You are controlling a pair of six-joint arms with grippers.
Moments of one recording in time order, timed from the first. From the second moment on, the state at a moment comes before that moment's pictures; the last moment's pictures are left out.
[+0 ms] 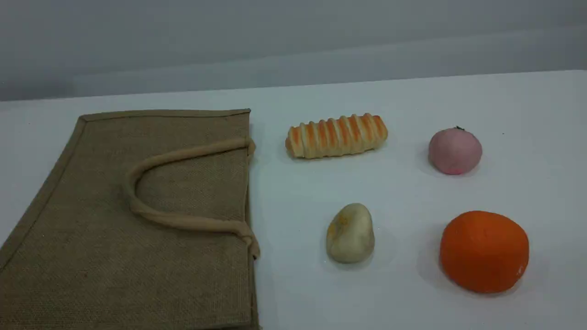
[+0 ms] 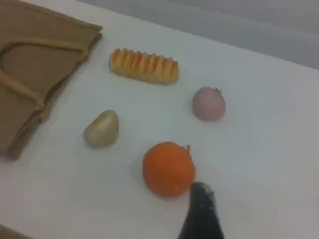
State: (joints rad) left arm 0.04 0.00 -0.51 -0.08 1.08 0.12; right arm 0.04 0.00 -0.51 0.21 1.08 -0.26
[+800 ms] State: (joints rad) left arm 0.04 0.16 -0.59 -0.02 0.96 0.05; right arm 0.04 0.11 -0.63 0.20 0.90 -0.19
